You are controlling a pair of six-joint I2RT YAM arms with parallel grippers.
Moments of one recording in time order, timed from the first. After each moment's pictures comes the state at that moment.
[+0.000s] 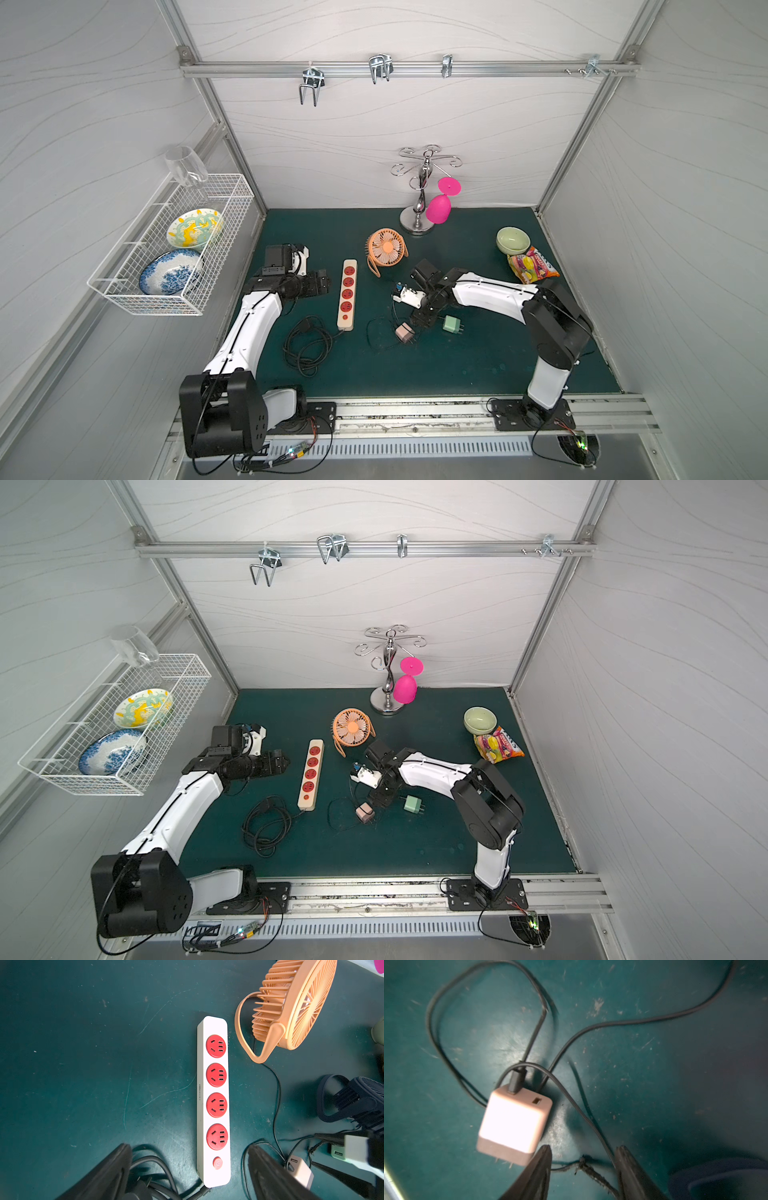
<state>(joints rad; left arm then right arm) 0.09 1.23 0.89 -0.65 0.29 -0.12 0.84 1.82 1.18 -0.62 -0.19 -0.37</state>
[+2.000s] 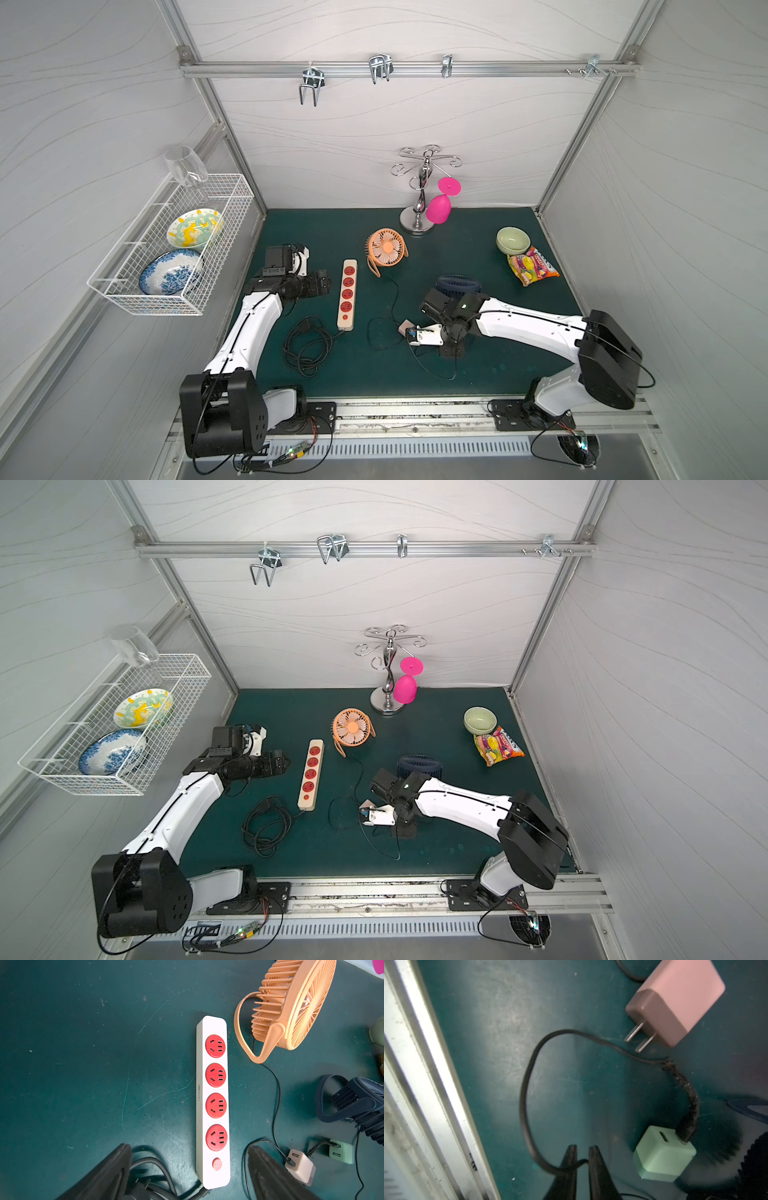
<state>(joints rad) 0.09 1.23 0.88 -0.63 0.30 -0.12 1.01 1.46 0.97 -0.92 -0.04 -0.60</state>
